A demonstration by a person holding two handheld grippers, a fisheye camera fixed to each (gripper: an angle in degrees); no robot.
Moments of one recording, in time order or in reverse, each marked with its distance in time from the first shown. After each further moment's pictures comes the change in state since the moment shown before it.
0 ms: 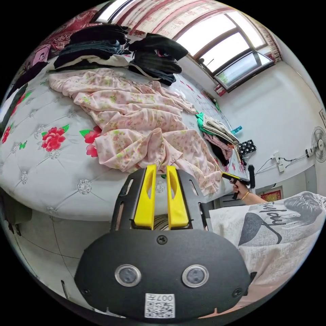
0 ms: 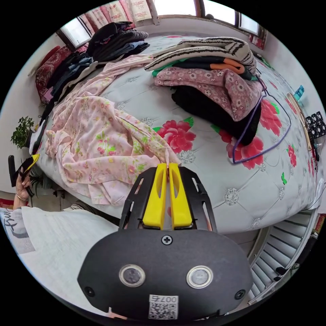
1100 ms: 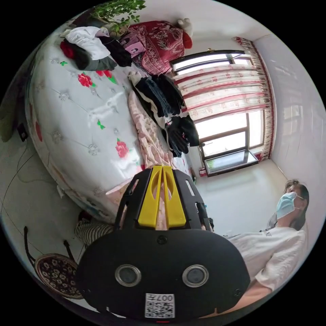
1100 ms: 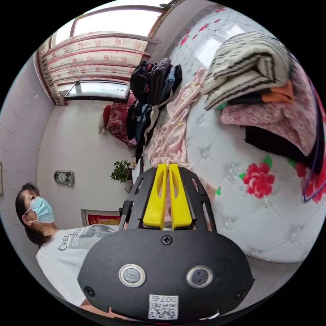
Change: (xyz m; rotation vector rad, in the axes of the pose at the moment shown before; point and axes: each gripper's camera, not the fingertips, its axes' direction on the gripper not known) left arm -0.207 0.068 -0.237 0.560 0.387 -0.506; right arm 0.062 0.014 -0.082 0.069 -0.948 0.202
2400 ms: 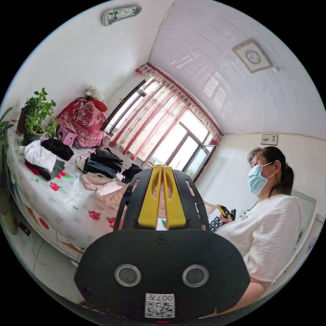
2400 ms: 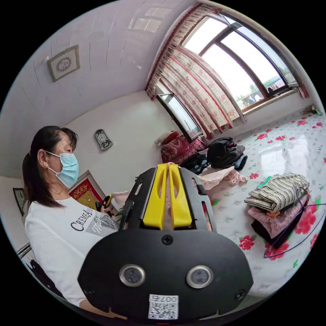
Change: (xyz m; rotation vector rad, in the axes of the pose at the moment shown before) left arm 0.273 0.181 -0.272 0.349 0.134 0.588; right arm -0.180 0.304 -0.147 0.362 -0.152 -0.745
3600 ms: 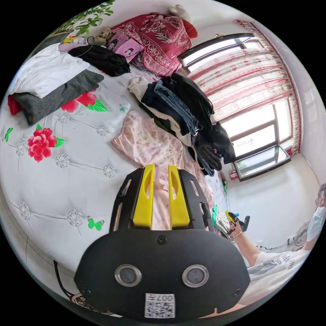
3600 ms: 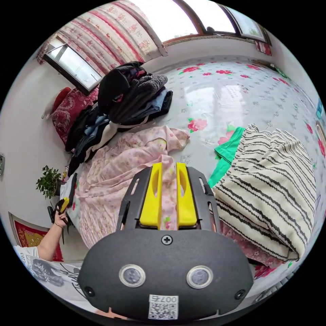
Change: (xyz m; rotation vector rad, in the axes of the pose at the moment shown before) left arm -0.458 0.021 0.438 -0.479 -0.393 -0.447; right arm 0.395 -0.105 0.496 -0.462 0.749 0.363
